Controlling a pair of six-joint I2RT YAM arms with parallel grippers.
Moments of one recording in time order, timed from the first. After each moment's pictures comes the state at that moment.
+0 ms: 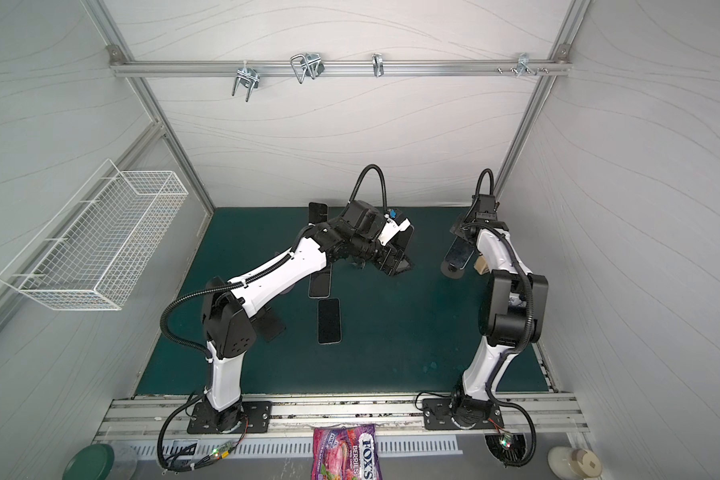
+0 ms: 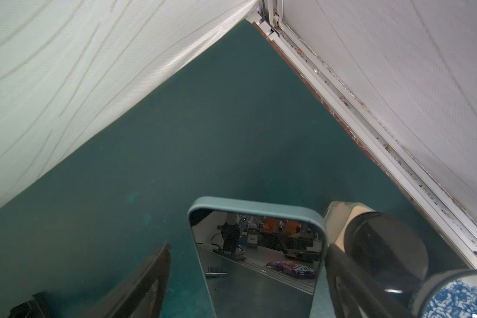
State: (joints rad) left arm -0.79 1.99 1.92 -0.64 0.48 -0.10; right arm -0.08 1.83 1.49 -0.50 0.10 0.43
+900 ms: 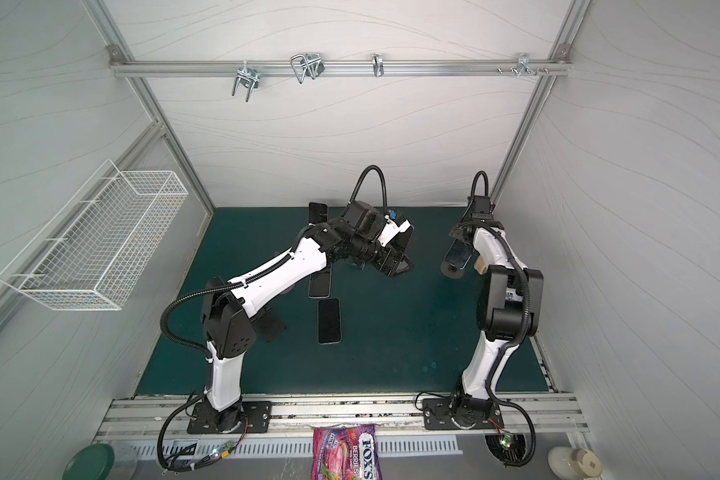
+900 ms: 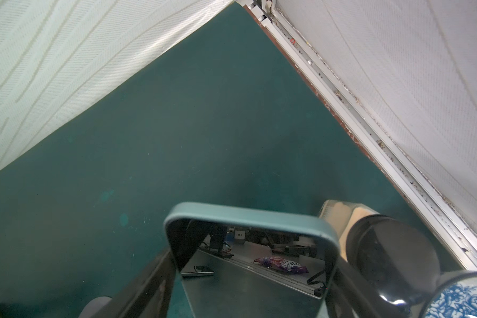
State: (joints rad) left arm -0.79 1.99 1.92 -0.65 0.49 -0.10; right arm -0.08 1.87 1.51 -0.52 0.15 0.40
